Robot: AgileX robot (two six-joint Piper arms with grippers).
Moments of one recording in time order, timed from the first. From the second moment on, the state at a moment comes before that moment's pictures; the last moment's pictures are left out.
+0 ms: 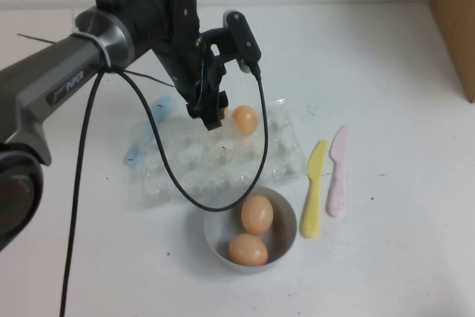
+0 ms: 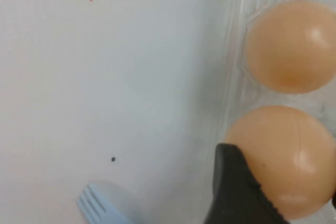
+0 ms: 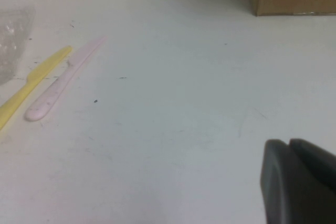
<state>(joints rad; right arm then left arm) 0.03 -0.01 0.03 0.14 0.37 -0.05 -0.48 2.14 -1.91 -0.02 0.99 0.82</state>
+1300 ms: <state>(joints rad) 0.03 -0.01 0.03 0.14 0.37 -0.05 -0.73 1.71 -1.31 -0.03 0.93 0.58</state>
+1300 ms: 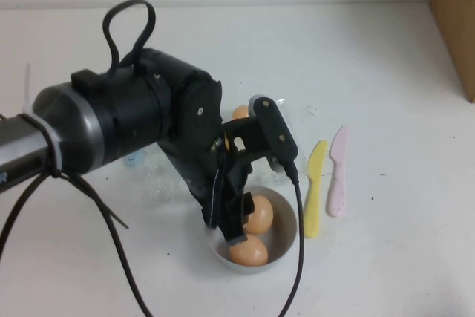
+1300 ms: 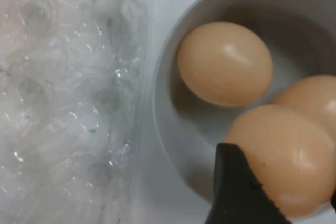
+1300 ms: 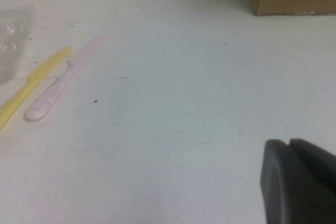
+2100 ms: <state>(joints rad) 0.03 -0.01 0.03 0.14 0.37 -0.05 -0.73 1.72 -1.29 -0.02 0.85 0.57</state>
